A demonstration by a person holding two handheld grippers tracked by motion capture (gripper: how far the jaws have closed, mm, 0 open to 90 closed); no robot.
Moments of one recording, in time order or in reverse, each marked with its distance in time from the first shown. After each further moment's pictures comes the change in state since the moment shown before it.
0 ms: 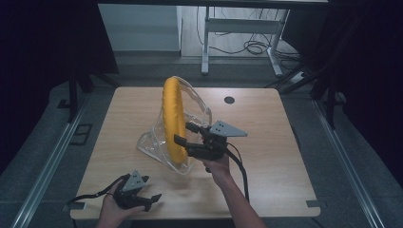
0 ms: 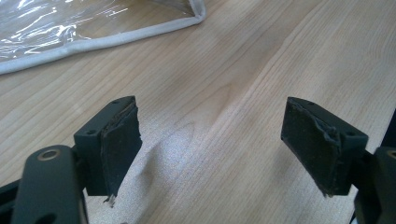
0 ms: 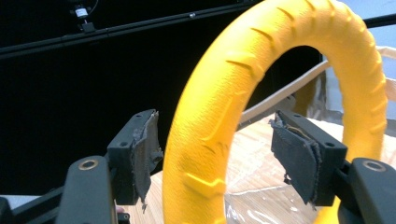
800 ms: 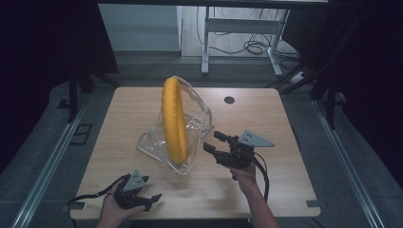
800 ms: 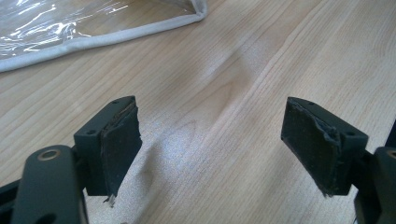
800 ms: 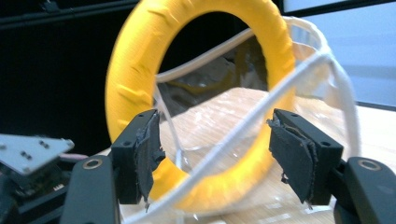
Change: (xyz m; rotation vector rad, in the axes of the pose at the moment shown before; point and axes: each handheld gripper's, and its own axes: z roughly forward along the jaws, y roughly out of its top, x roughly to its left) left arm 0.000 0.000 0.001 0.007 0.005 -0.001; right arm -0.036 -0.025 -0.072 0.055 -0.113 -0.012
